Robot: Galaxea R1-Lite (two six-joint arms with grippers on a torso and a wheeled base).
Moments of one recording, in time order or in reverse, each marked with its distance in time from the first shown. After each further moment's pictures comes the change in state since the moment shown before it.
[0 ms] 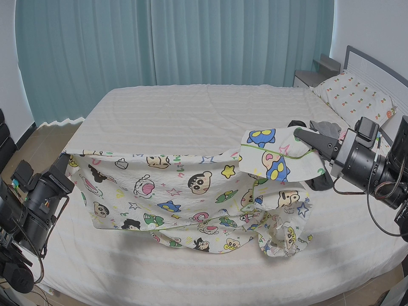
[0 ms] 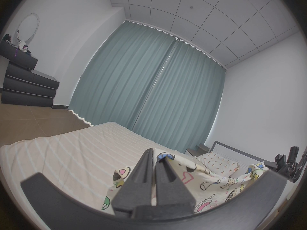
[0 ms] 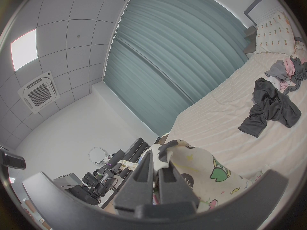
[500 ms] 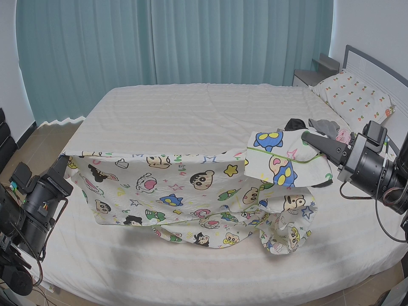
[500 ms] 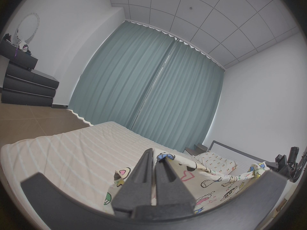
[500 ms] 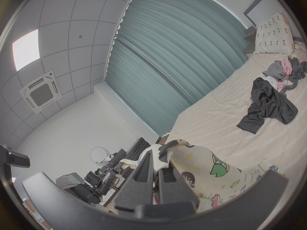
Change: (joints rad) left arm -0.012 -0.024 0.017 0.000 -0.001 0.000; right arm 0.000 -0.067 0.051 0.006 0.005 0.003
